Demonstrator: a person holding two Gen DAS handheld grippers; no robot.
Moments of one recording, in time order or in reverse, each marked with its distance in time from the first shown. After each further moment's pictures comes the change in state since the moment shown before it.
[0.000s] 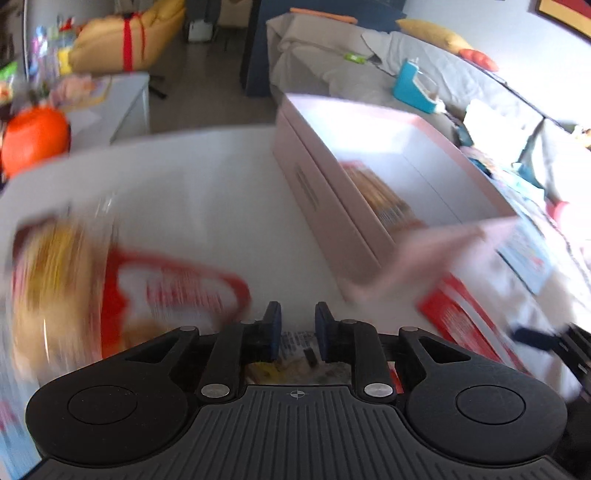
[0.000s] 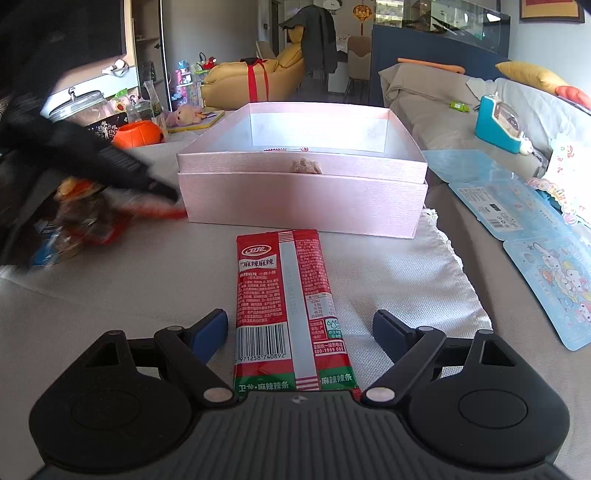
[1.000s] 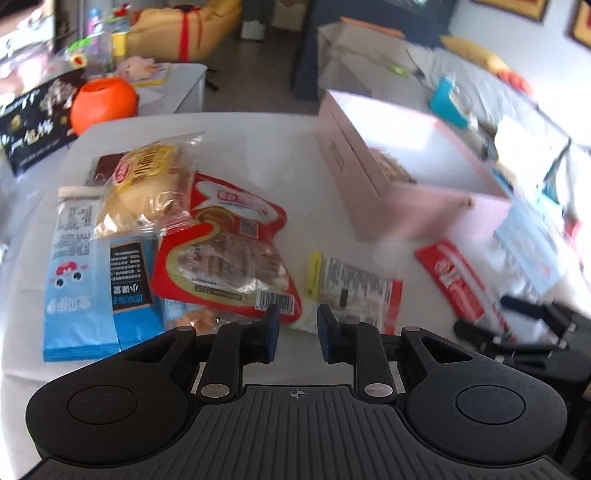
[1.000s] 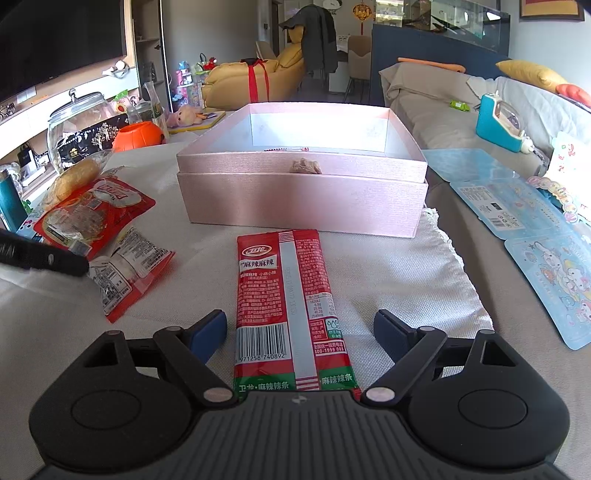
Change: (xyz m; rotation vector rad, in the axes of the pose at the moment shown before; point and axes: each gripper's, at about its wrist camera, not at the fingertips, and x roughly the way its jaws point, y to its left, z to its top) left arm -0.054 0.001 -0.044 -0.130 -0.042 0.119; right arm 0.001 -0.001 0.000 0.009 -0.002 0.012
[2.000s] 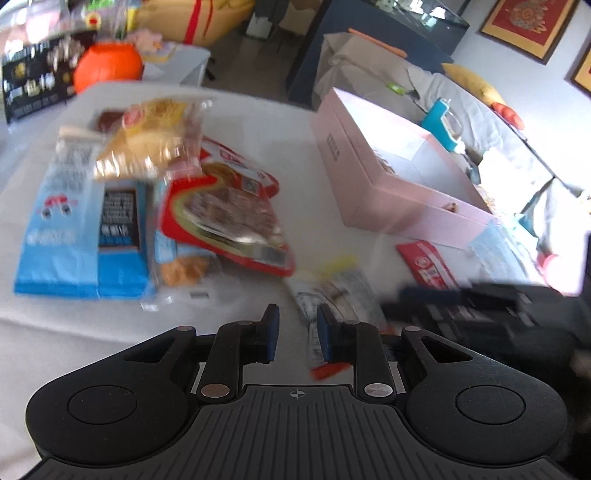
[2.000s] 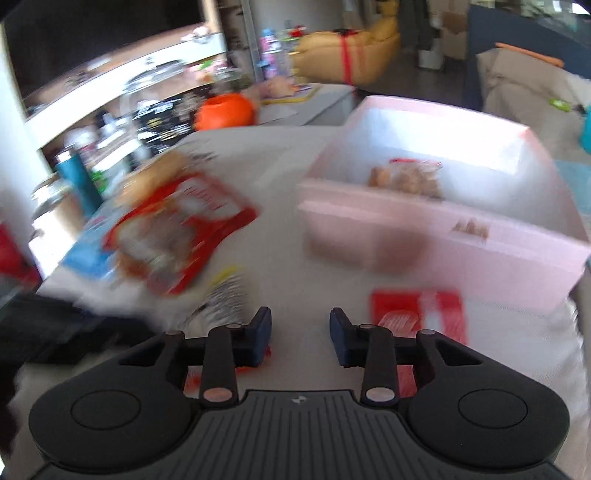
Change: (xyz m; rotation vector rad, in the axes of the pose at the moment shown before) left arm 0.001 0.008 -0.028 -0.095 -0.023 -0.080; right arm 0.028 0.052 0.045 -0.138 0.135 0.325
